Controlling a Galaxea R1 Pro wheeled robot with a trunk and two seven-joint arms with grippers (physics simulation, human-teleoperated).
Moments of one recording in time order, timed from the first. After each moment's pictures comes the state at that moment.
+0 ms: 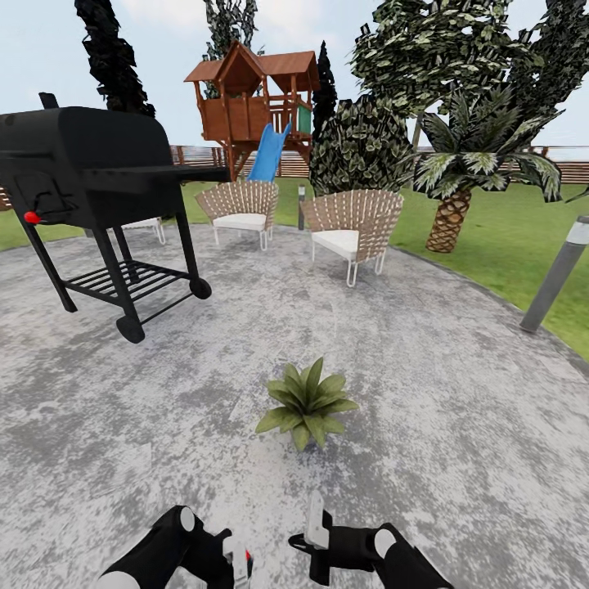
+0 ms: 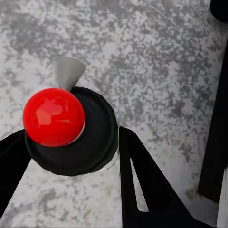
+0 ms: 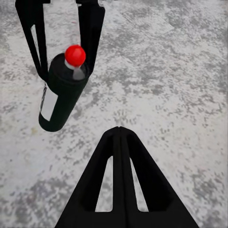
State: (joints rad) left arm -0.50 -0.03 -0.03 -0.50 -0.95 -0.03 -1.01; right arm -0.47 0.15 -0.12 -0.46 0.95 -0.56 0.77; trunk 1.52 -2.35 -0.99
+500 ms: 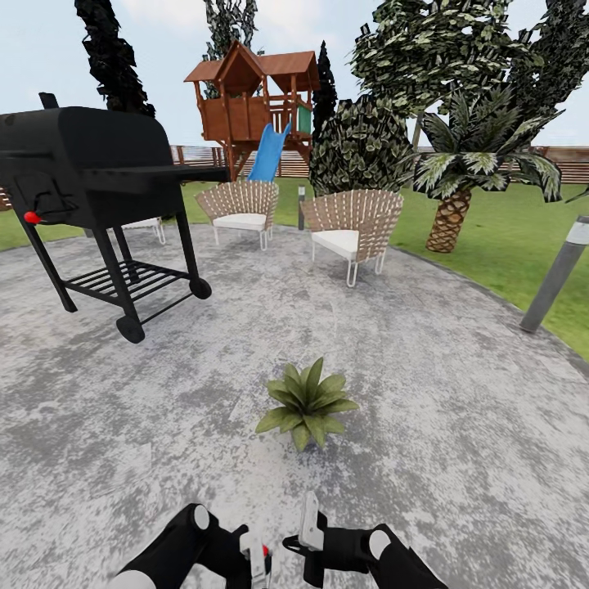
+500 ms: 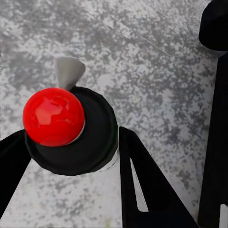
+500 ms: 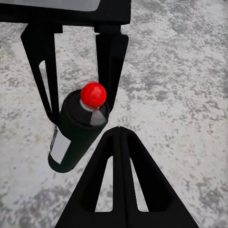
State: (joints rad) left arm -0.50 -0.08 -0.03 -0.51 -0.93 -0.05 -1.00; right arm -0.47 0.17 -0.12 -0.45 0.95 -0.56 0.77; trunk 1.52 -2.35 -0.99
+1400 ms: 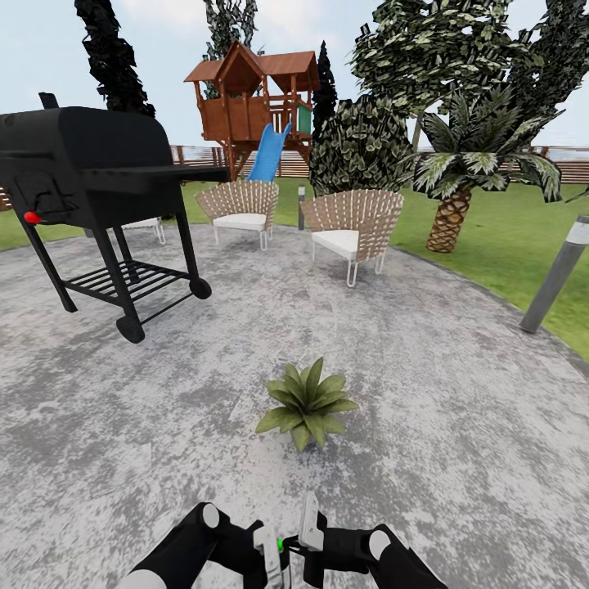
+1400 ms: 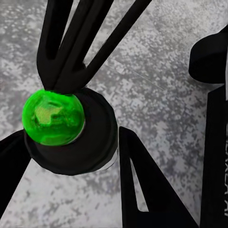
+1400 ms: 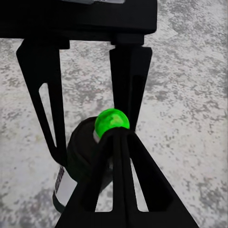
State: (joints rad) left arm -0.50 -0.12 -0.03 -0.51 -0.86 -0.08 -1.00; right arm -0.47 0.17 -0.11 -0.45 0.95 -0.56 0.77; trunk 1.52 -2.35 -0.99
